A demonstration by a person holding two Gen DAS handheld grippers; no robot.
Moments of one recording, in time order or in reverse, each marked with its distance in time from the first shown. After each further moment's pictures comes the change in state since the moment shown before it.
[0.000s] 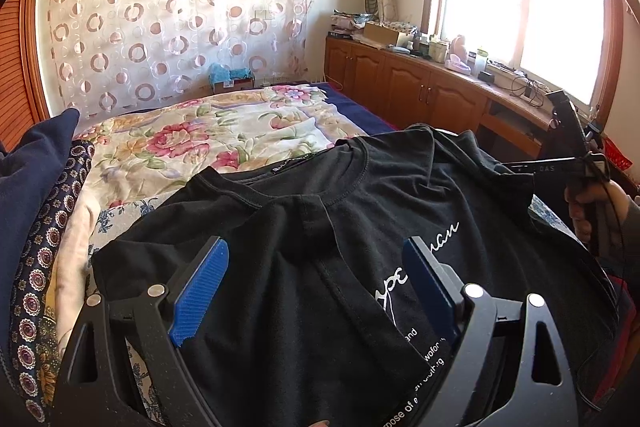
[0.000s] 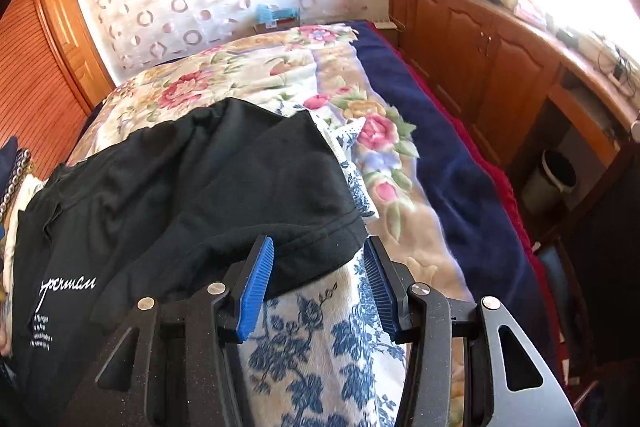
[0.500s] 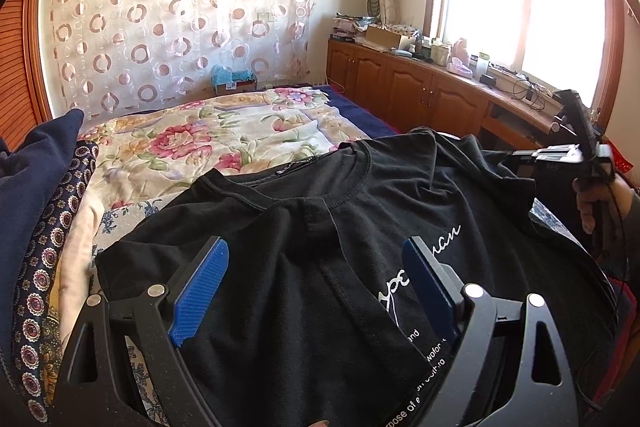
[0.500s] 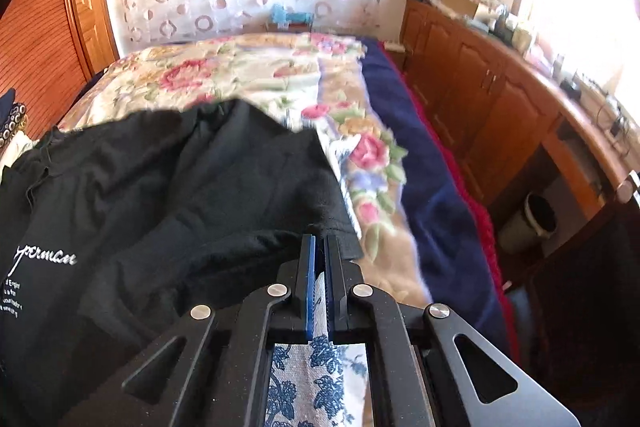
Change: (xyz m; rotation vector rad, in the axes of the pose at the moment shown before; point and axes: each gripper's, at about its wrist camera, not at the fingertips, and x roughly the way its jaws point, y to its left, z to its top) left arm -0.003 0.003 0.001 -0.009 -0.010 0.006; right arm -0.021 0.017 0.010 -0.177 -0.087 -0.069
